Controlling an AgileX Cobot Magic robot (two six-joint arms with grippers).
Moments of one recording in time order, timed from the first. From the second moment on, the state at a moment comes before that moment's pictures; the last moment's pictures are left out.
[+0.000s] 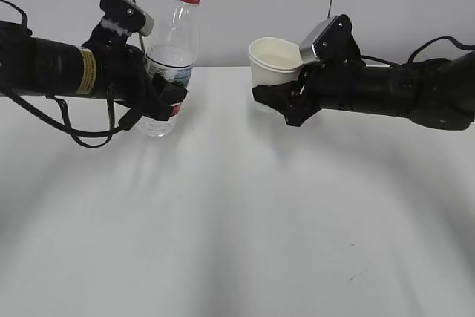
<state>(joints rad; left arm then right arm) -0.27 1.88 -1.13 1.43 -0.38 -0.97 0.14 2.07 -1.17 -1.06 -0.79 0.50</state>
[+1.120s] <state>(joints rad) -0.22 2.12 -1.14 1.02 -0.87 -0.63 0.09 2.27 -1.17 -0.75 -0.89 0.22</state>
